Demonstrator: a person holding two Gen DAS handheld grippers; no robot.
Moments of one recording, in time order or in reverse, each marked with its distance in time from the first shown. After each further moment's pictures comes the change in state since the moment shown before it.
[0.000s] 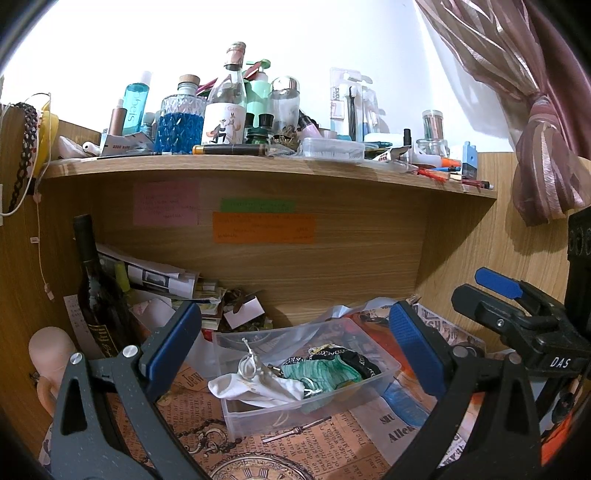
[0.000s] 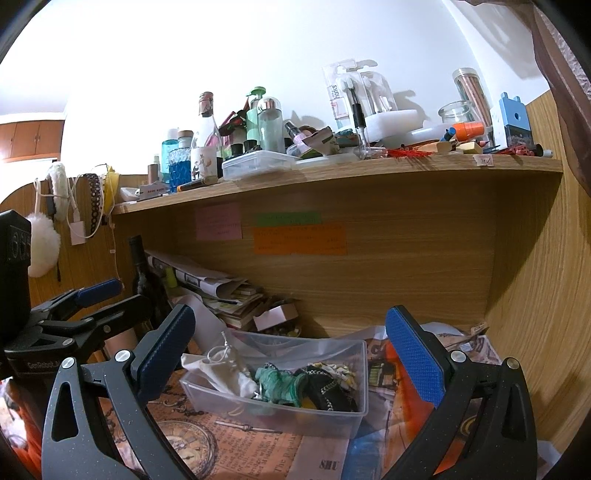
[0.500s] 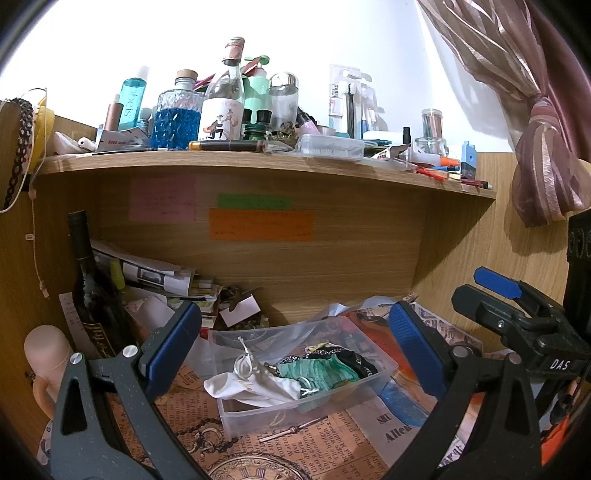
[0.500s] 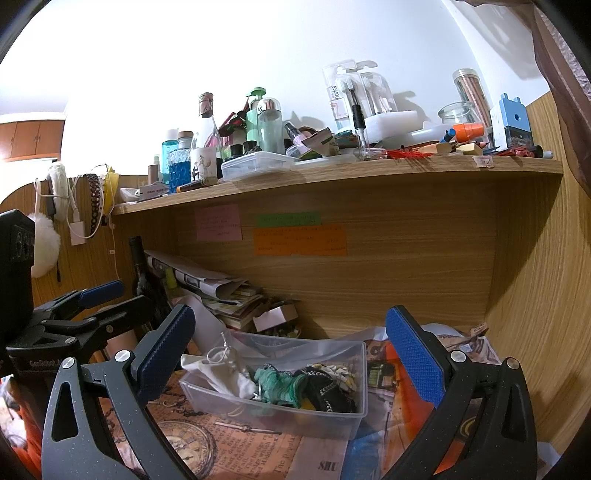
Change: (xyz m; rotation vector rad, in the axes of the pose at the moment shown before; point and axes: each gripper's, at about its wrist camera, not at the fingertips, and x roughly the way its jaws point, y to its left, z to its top) left arm 0.004 -0.001 0.002 -0.011 0.012 -0.007; right arm 0.000 0.001 0.000 -0.001 -0.001 -0.002
